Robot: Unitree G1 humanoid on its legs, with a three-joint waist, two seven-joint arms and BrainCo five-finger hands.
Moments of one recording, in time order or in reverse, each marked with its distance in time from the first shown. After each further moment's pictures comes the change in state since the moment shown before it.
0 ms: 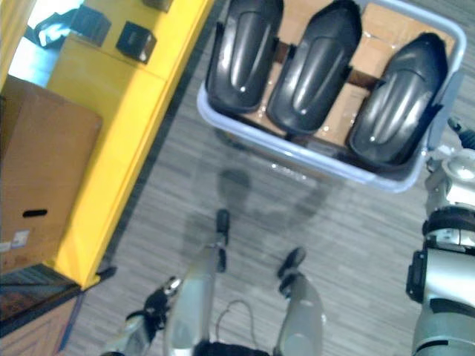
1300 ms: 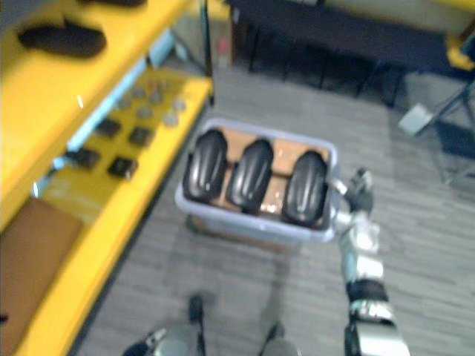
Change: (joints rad) left arm 0.128 0.061 0.172 -0.065 0.201 0.087 0.000; right arm 0.304 0.360 -0.099 -0.351 0.076 -0.195 0.314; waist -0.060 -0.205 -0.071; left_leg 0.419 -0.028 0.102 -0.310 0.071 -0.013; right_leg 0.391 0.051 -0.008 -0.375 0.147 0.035
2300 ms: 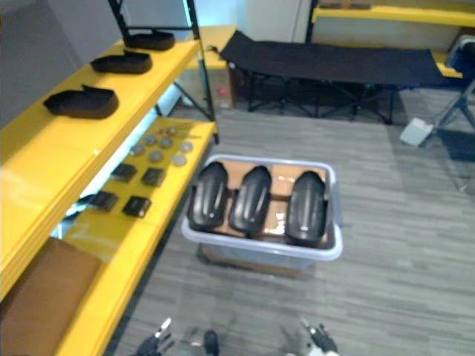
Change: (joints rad) left arm 0.024 -0.110 0.063 0.162 -0.179 0.082 -0.017; right arm 0.669 0.404 -0.062 0.393 -0.162 -0.036 0.339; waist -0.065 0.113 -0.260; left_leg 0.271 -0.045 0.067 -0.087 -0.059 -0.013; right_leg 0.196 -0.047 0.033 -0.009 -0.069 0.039
